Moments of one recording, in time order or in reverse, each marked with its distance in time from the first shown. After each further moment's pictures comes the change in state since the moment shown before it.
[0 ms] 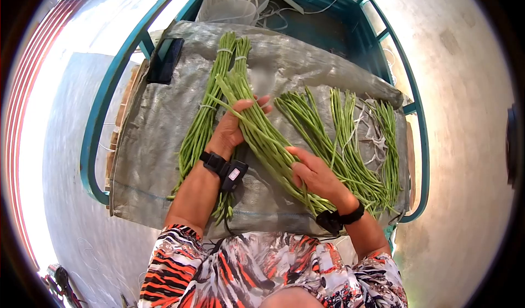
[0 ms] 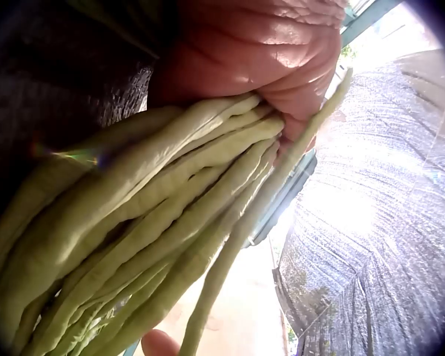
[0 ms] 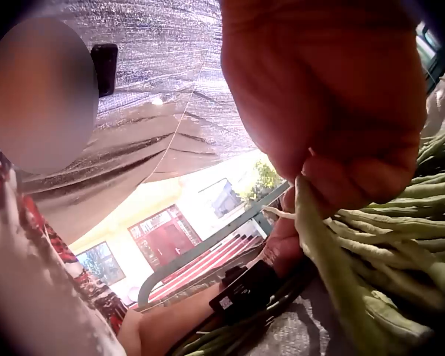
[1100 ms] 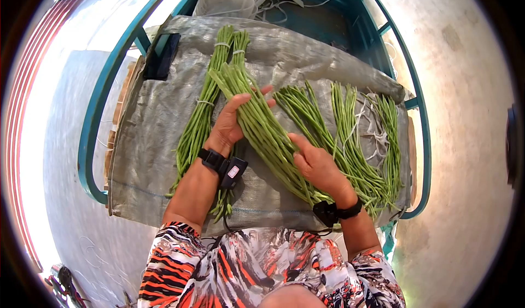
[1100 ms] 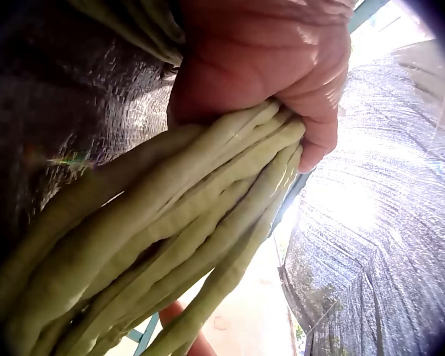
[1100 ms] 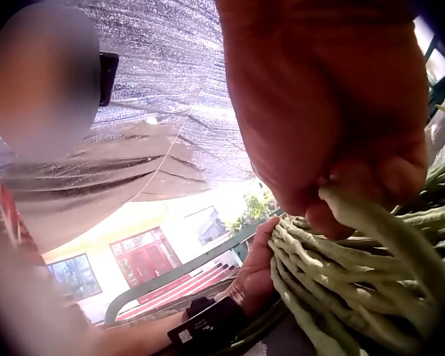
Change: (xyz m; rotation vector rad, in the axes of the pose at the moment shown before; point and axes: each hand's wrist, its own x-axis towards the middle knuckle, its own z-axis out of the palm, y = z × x) left_hand -0.006 0.001 0.016 -0.013 -0.140 0.046; right_hand 0.011 0.018 -0.006 -0.562 0.209 -0.220
